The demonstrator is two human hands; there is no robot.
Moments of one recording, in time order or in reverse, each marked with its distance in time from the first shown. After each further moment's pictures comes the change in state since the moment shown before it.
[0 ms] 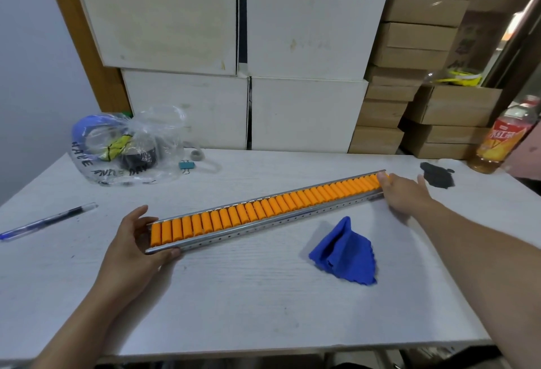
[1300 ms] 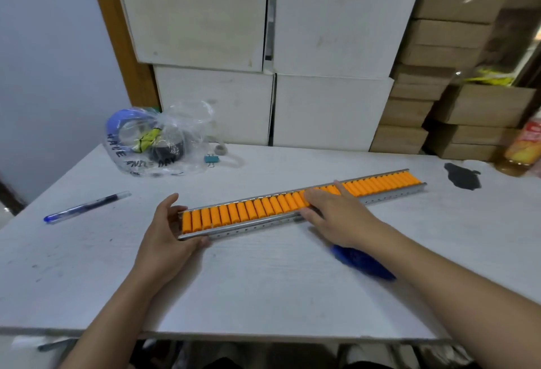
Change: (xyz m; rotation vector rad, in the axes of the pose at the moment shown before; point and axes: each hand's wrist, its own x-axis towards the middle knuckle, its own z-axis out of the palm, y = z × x) left_hand 0.001 -0.005 0.000 -0.039 -0.003 0.008; right_hand -0.133 -0.147 0.001 0.093 0.016 -0.733
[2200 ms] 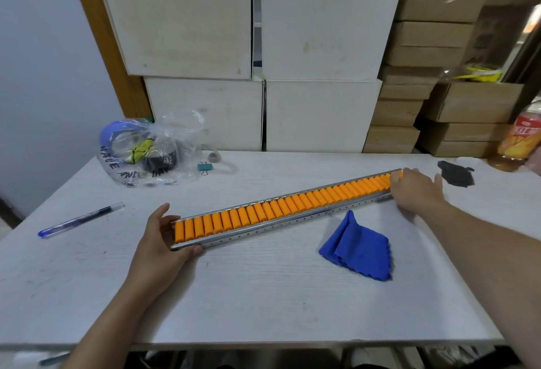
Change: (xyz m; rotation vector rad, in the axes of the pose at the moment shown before) left_hand -0.002 0.003 0.000 0.060 0.002 0.003; right_hand 0.013 0.186 -0.009 -0.106 0.167 0.850
